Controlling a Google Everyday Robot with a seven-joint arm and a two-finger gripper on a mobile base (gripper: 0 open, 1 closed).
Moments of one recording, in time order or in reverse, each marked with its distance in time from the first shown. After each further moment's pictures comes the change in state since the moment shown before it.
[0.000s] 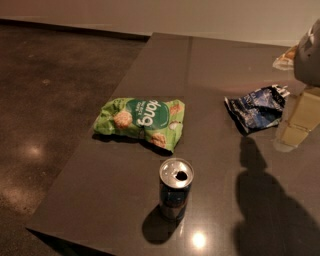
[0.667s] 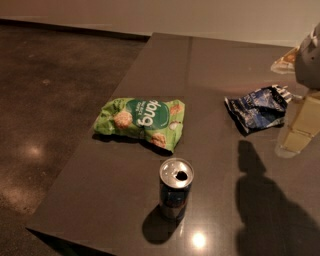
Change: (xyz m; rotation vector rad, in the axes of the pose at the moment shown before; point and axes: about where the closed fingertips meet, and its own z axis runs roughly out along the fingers) arm -0.004 0.012 -0.002 -0.030 -0.025 -0.023
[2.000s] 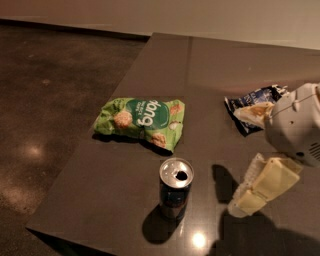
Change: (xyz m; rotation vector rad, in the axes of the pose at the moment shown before) arm -0.056 0.097 0.035 -0.118 -0.353 0.072
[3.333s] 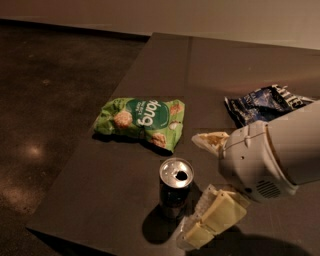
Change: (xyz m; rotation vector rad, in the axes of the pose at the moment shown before) arm -0.044 0.056 0.054 -0.107 -0.172 0.030
